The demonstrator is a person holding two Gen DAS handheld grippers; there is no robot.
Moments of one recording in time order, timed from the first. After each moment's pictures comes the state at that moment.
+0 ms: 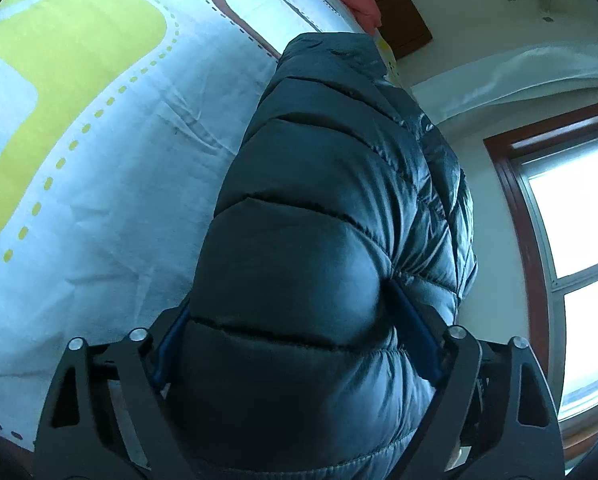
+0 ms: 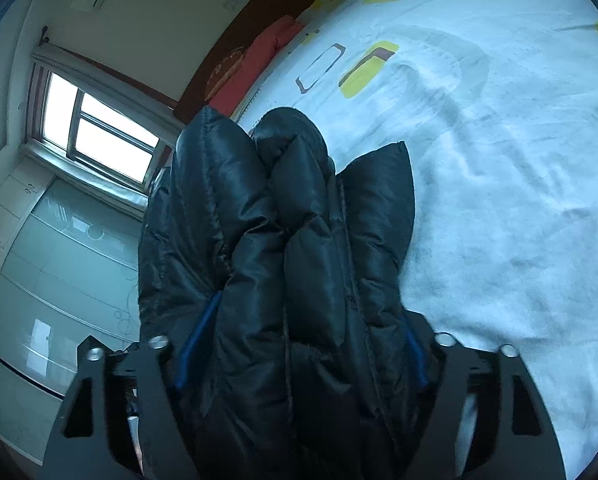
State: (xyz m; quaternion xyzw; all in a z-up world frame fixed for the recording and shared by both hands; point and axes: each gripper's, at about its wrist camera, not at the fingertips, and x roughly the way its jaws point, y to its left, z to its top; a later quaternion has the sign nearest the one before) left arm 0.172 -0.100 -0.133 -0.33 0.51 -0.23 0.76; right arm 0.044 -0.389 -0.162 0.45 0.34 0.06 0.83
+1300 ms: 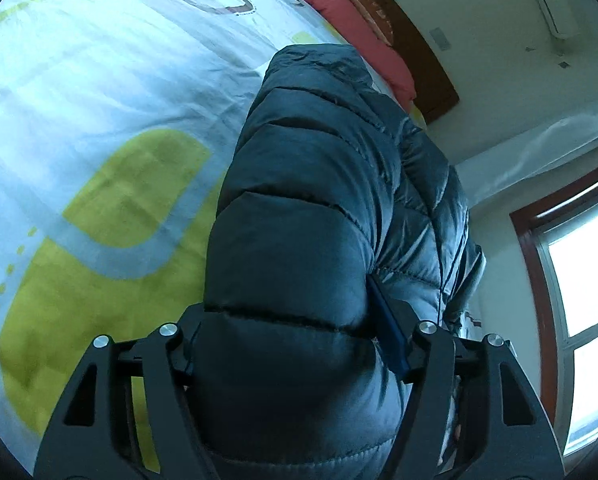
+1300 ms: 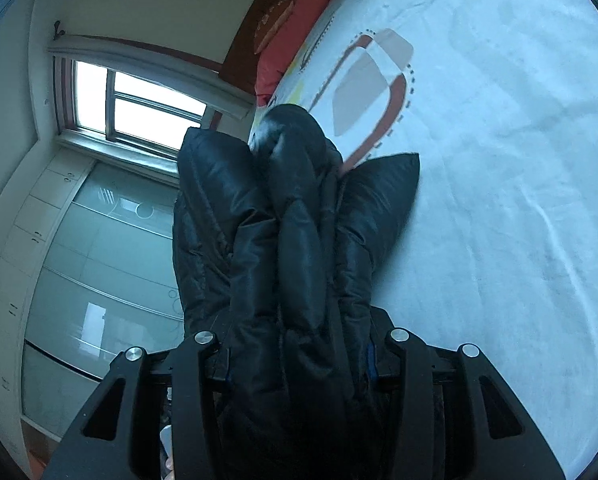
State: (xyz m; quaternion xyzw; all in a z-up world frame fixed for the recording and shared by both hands) left arm 0.255 0.060 -0.120 -0.33 0.45 -0.15 0.81; right arm 0.204 -0.253 -0.165 0.49 0.35 0.17 0.78
